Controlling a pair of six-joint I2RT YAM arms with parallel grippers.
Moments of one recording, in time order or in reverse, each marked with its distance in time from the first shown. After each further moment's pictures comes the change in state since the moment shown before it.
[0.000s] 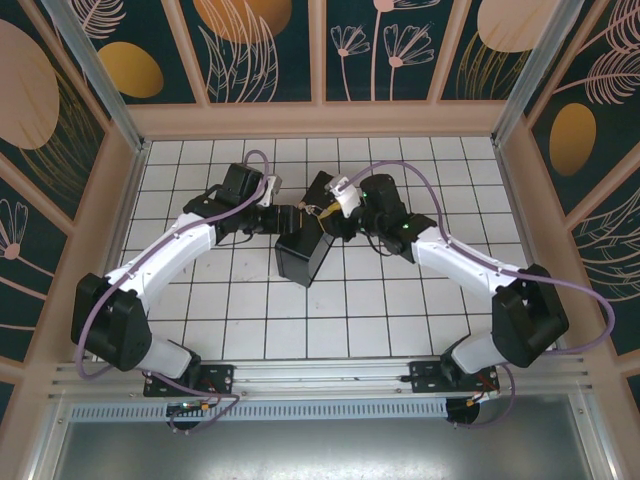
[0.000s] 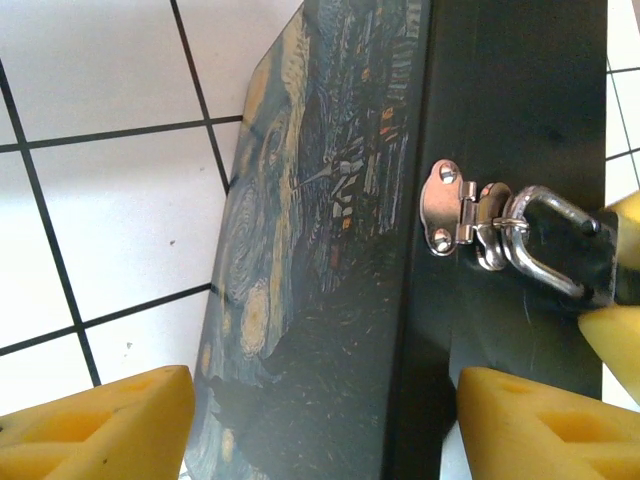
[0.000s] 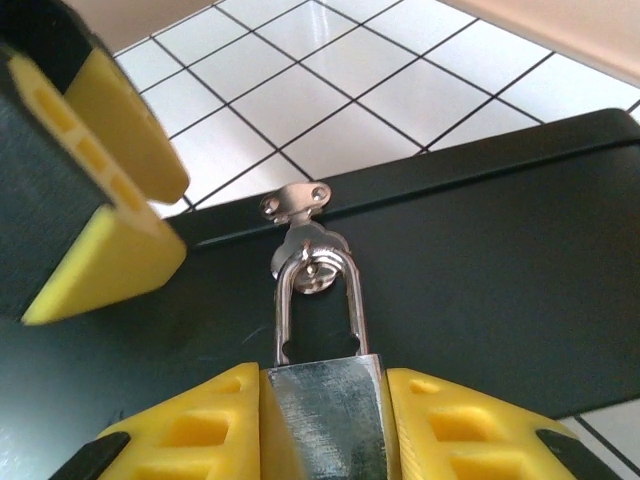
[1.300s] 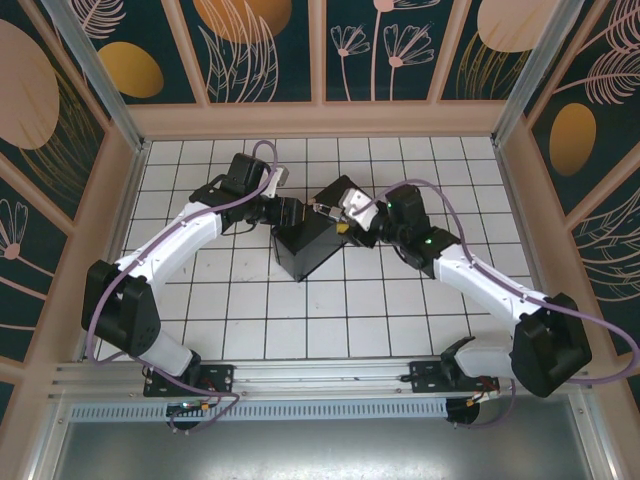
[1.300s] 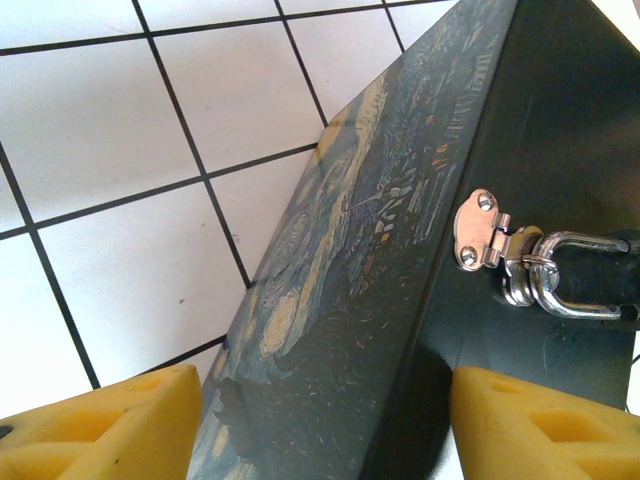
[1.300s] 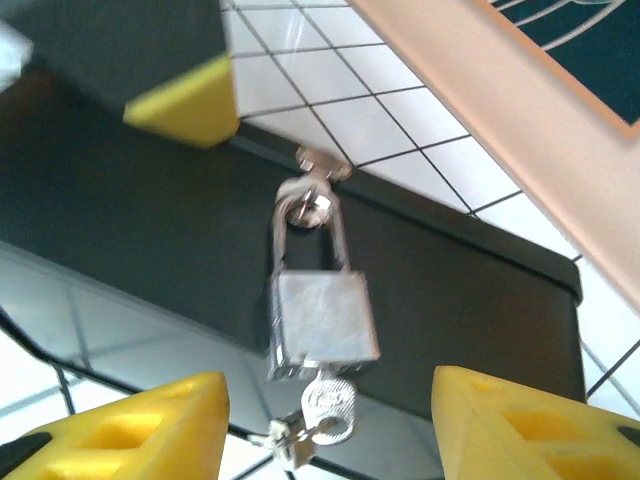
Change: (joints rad) left arm 0.011 0.084 0.090 0.001 0.011 0.121; right arm -0.062 -0.171 -0.181 0.081 0.031 -0.463
